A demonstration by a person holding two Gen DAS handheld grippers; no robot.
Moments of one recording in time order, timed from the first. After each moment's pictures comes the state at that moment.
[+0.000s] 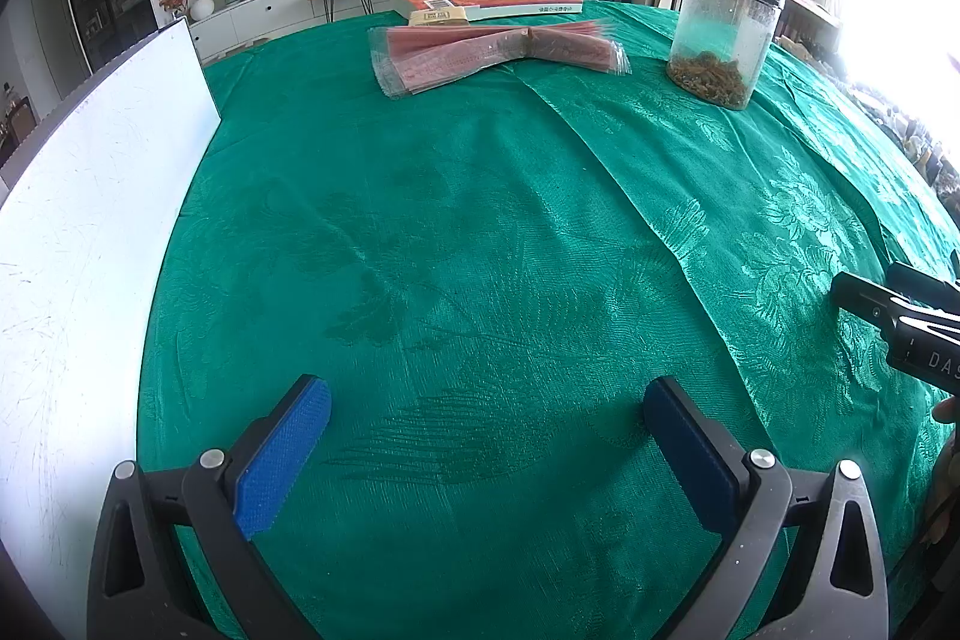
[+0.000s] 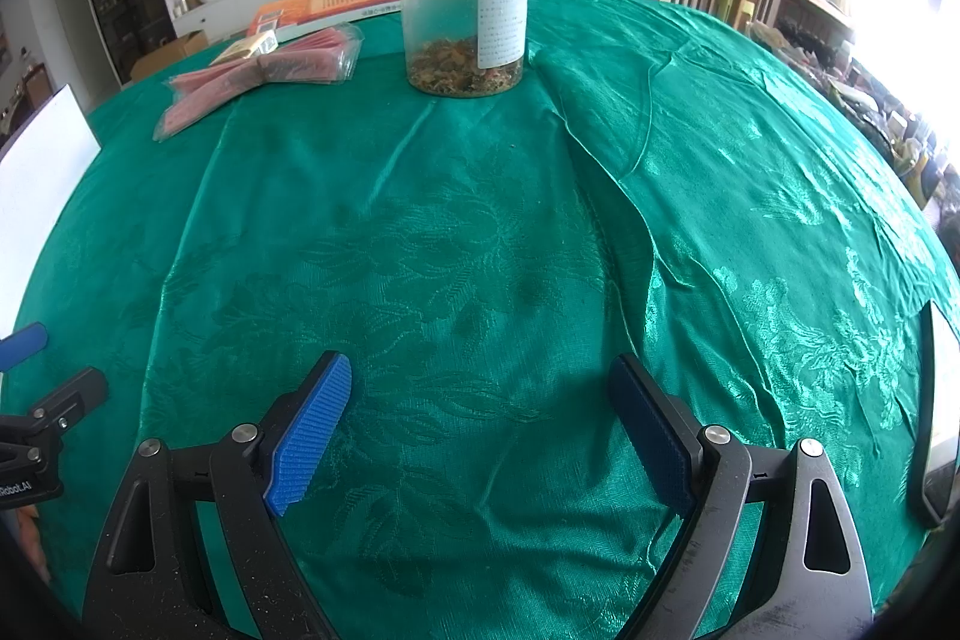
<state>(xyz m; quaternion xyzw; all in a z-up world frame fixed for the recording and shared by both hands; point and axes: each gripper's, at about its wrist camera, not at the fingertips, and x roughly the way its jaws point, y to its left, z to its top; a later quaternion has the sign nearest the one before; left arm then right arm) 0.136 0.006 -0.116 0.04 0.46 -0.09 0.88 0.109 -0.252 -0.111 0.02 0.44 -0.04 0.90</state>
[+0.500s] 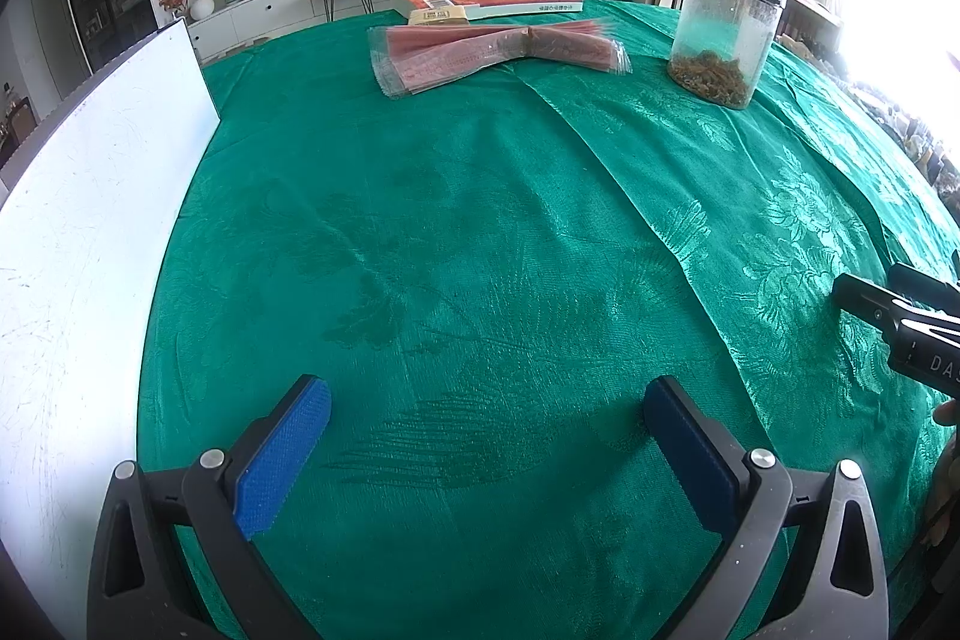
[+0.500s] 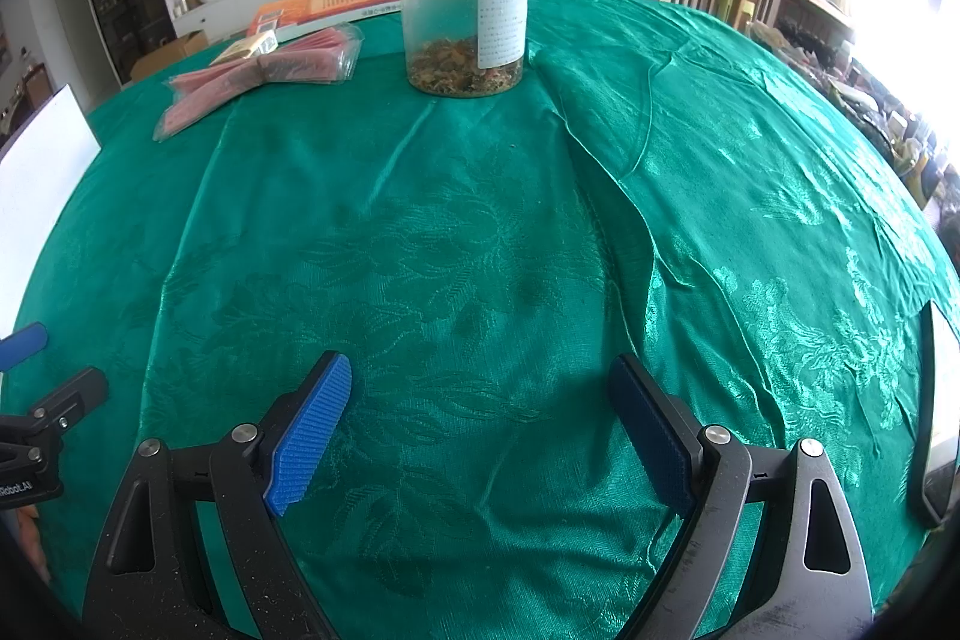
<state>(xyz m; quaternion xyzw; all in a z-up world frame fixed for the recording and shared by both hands) 0.140 0.005 -0.115 0.04 0.46 -0.09 0.88 0.109 -0.252 -0.111 0.02 0.44 -0.04 0.90</state>
